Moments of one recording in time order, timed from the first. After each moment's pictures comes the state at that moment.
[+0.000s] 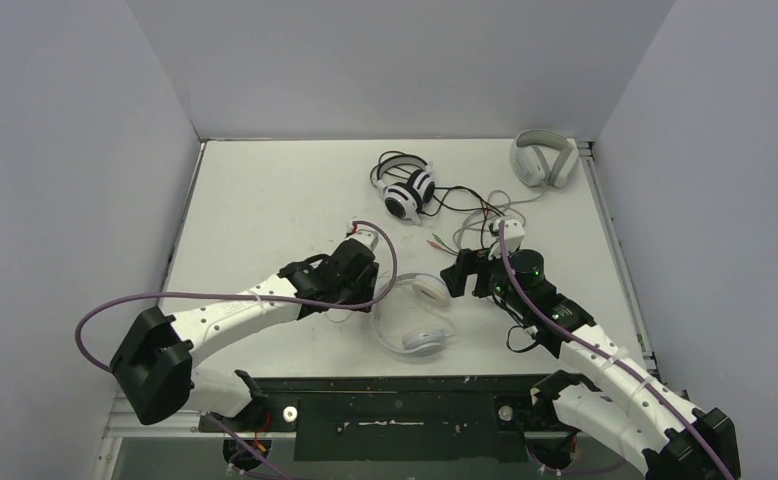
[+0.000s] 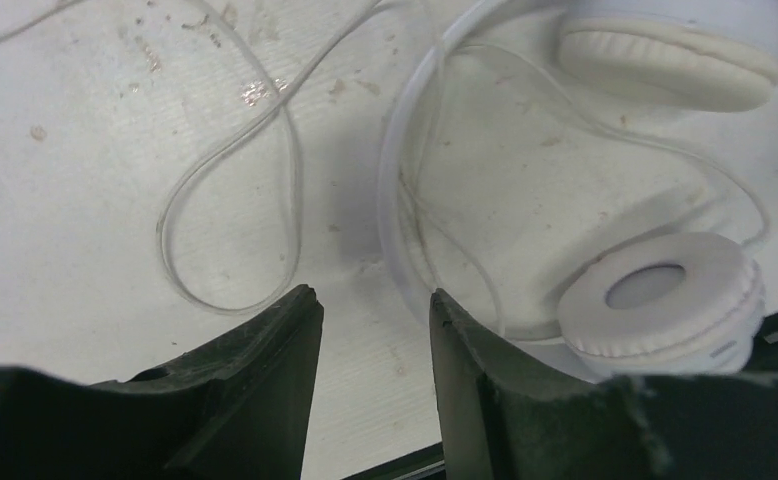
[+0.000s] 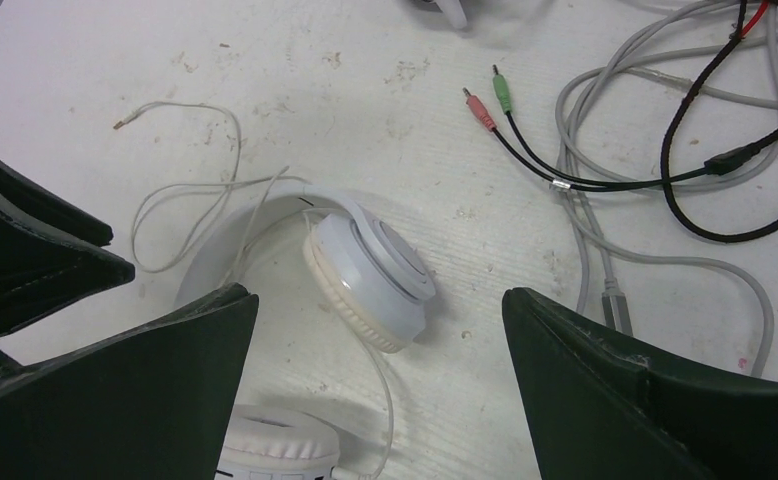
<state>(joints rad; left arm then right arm) -0.86 1.34 0.93 -0.51 -0.18 -0.51 0.52 0.84 0.53 -0.11 -0.04 0.34</state>
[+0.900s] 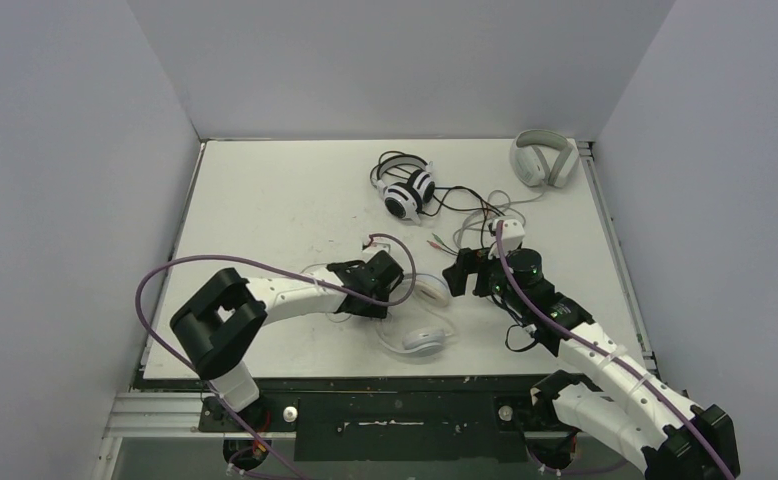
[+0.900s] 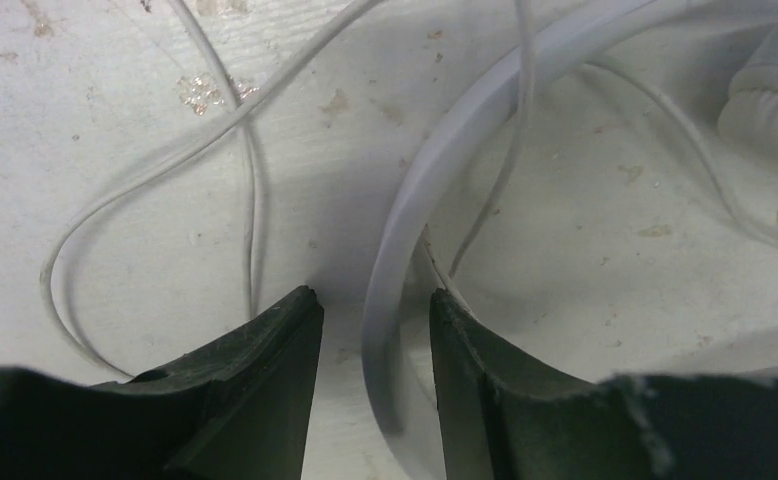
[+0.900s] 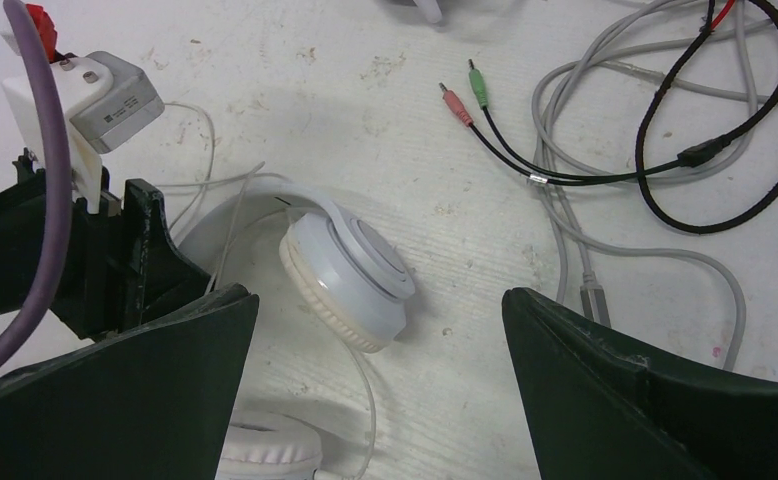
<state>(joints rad) -0.90 1.66 0.93 -0.42 -0.29 -0.70 0.52 0.85 0.54 -0.13 0.00 0.33</state>
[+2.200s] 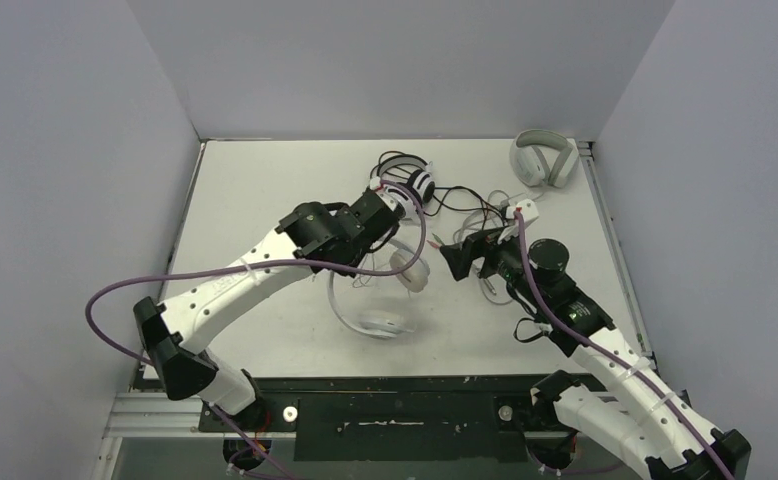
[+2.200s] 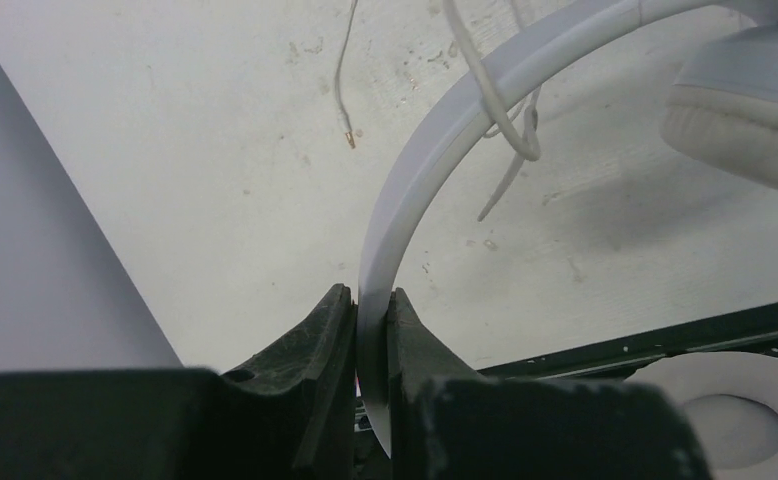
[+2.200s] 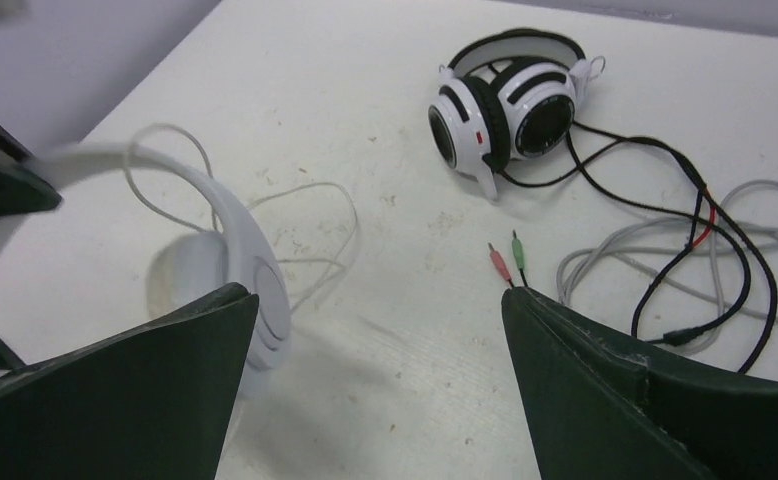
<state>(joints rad) -0.94 1.54 1.61 -1.28 -0.55 -0.27 0.52 0.78 0.70 -0.07 -0.09 0.22</state>
